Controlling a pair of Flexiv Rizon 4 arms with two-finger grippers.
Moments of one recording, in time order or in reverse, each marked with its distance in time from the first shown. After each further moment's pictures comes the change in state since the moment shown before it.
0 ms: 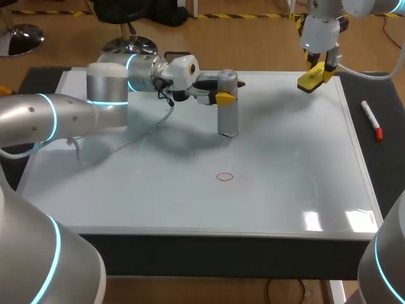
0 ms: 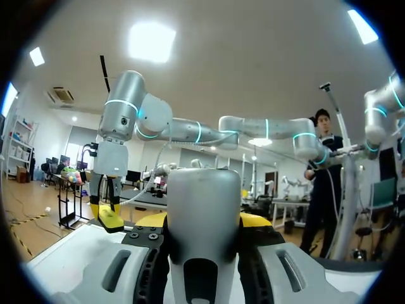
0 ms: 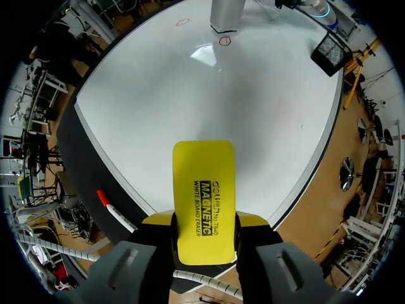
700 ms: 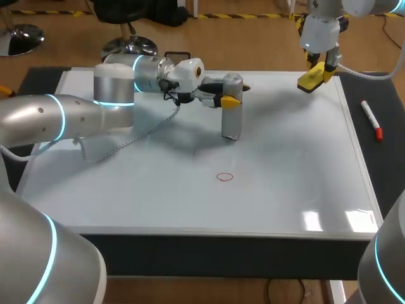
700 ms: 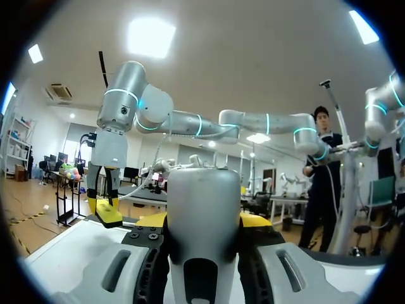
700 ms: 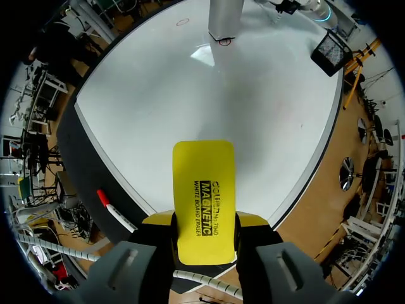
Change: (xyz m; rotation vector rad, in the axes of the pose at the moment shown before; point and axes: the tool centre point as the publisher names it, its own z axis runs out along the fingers) left arm -0.008 0.016 0.007 -0.024 0.014 -0.002; right arm 0.000 0.000 0.000 0.000 0.000 0.000
